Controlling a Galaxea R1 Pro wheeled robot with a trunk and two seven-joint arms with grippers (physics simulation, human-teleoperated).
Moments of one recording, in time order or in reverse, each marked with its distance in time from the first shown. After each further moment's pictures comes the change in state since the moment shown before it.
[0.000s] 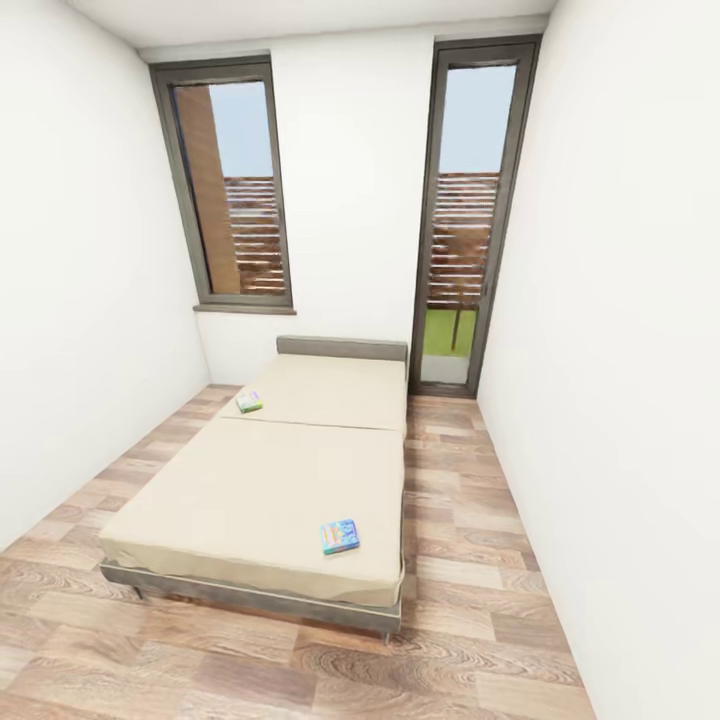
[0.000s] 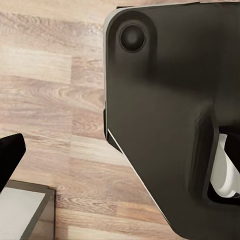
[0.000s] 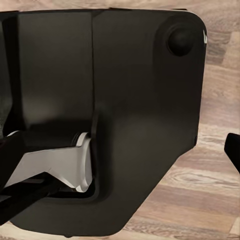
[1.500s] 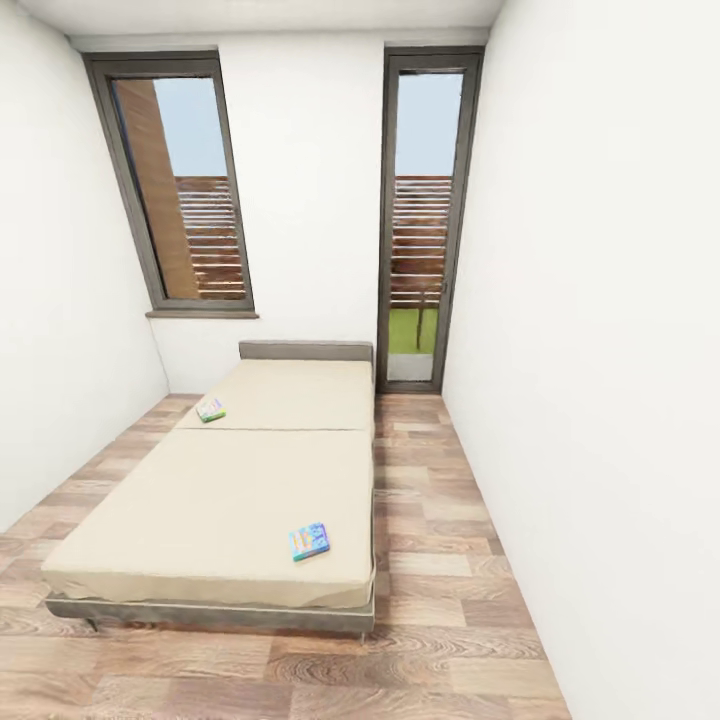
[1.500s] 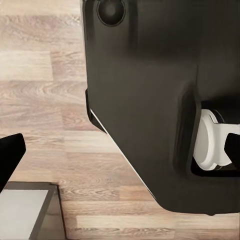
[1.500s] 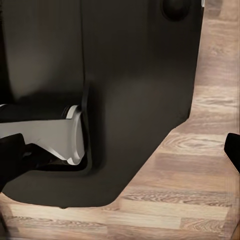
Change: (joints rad) left arm -0.001 0.007 -0.005 -0.003 -0.001 0.093 -0.083; right arm 0.000 -0.010 0.000 0.000 0.002 0.114 -0.011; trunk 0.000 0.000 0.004
